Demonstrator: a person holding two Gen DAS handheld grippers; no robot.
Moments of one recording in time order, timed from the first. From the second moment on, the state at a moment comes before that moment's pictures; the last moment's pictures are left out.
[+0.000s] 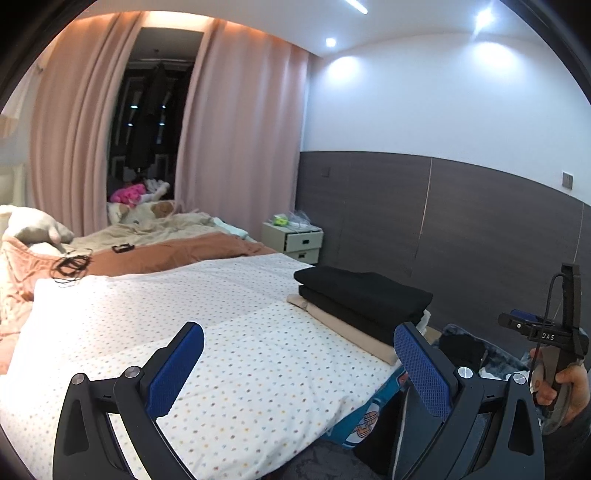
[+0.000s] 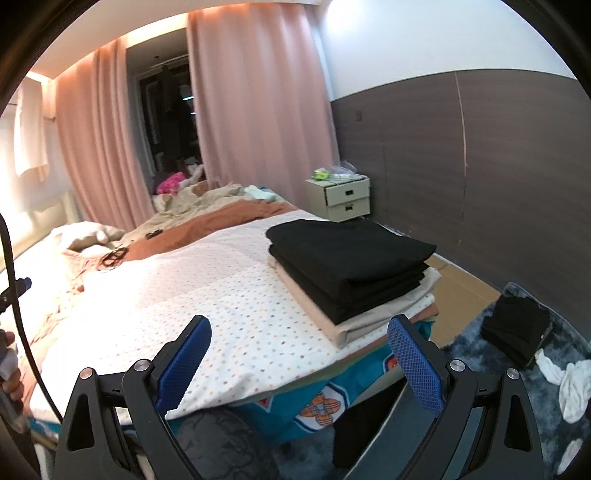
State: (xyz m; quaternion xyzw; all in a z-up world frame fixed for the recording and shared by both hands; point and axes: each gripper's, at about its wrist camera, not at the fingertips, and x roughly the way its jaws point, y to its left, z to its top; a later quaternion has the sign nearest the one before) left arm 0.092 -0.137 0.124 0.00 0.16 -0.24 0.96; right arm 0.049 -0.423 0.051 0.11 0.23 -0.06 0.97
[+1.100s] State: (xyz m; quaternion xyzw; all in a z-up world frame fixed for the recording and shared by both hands) left arm -0.025 -0.049 0.047 -0.02 0.15 -0.12 0.98; right arm -0.016 -0.352 0.000 0.10 0.21 0.03 0.97
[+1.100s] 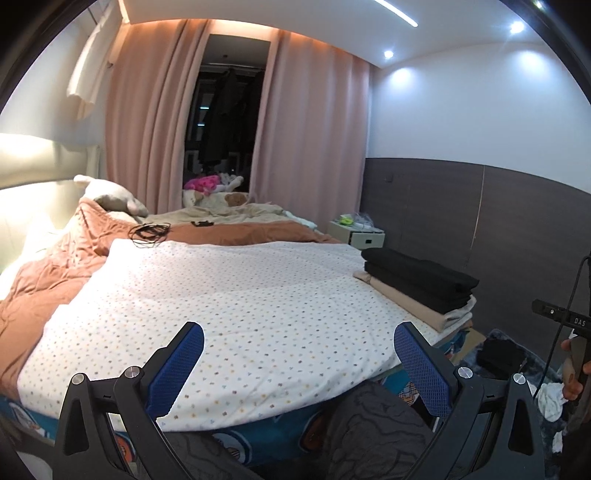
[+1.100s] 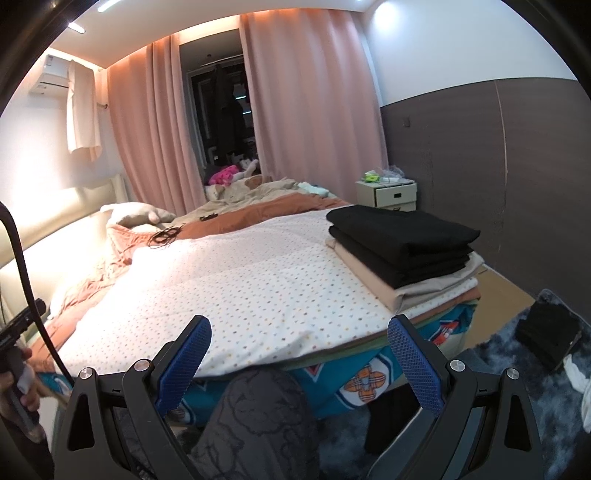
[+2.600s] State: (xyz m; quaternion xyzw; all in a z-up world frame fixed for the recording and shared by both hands) left arm -0.035 -0.045 0.037 -0.02 0.16 -0.09 0.98; right arm -0.002 -0.314 -0.019 0.10 0.24 0.05 0.97
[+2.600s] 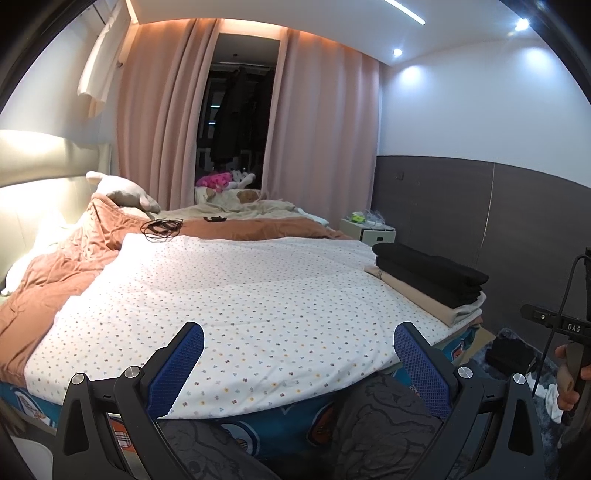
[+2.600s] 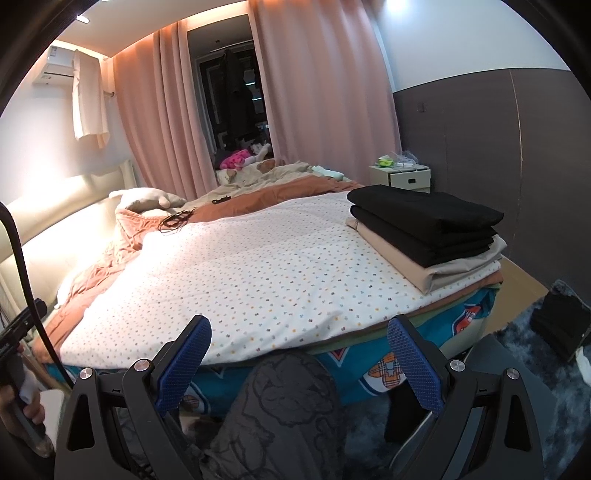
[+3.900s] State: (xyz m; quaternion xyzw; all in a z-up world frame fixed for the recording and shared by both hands) left arm -0.049 -0.043 0.035 -0.02 0.14 -0.09 0.99; right arm -0.005 -0.315 -0.020 0.09 0.24 0.04 0.97
